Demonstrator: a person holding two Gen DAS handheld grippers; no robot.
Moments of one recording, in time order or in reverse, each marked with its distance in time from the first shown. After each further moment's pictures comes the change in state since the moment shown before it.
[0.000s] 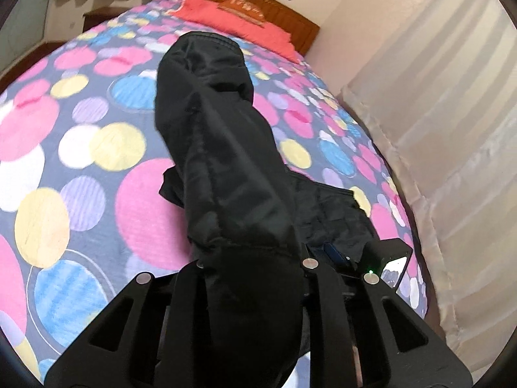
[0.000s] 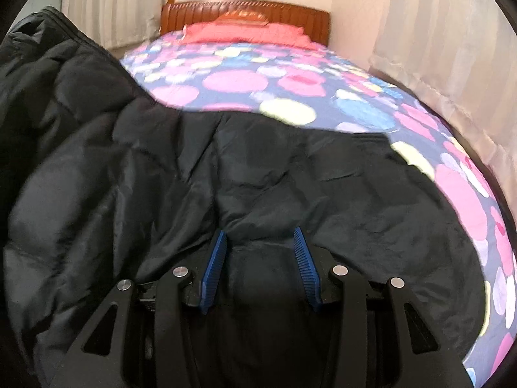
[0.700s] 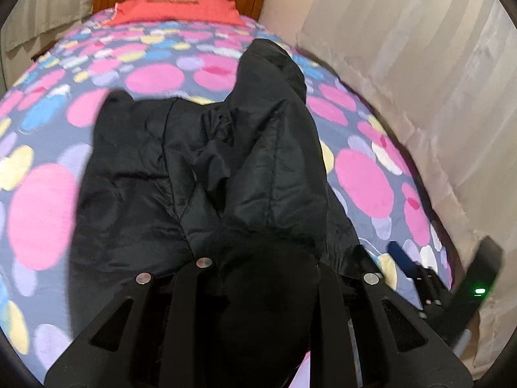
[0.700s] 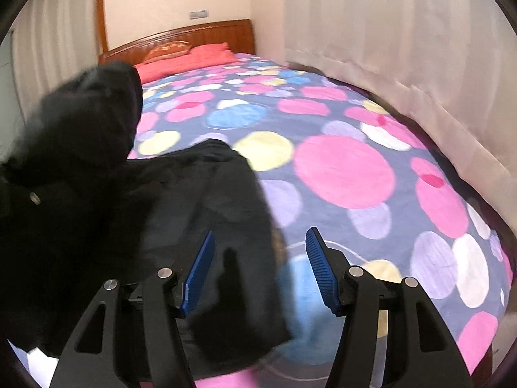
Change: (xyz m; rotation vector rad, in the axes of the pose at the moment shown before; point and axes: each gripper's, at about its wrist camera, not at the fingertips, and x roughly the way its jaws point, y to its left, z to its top) left arm 0.151 -0.191 -0.059 0.224 0.118 0.040; right arm -0.050 -0.208 -0.031 0.250 -0.043 -0.095
